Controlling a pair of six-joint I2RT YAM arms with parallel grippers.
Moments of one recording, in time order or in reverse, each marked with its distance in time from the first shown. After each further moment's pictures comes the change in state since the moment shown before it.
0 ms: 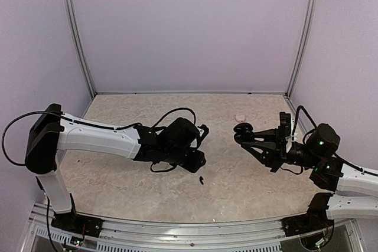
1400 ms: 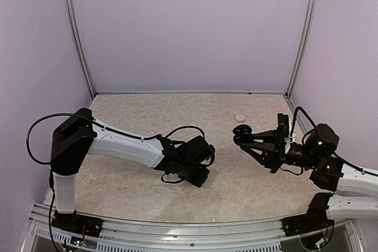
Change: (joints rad) left arm -0.034 0.225 0.104 -0.116 0.000 -0.054; right arm 0.000 -0.004 0.000 -0.036 0.004 -0.019
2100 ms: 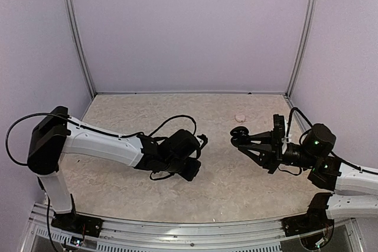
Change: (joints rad) left arm 0.014 -0.162 -0.153 0.127 -0.084 0.118; right arm 0.000 0.034 0.000 0.002 -0.004 0.001
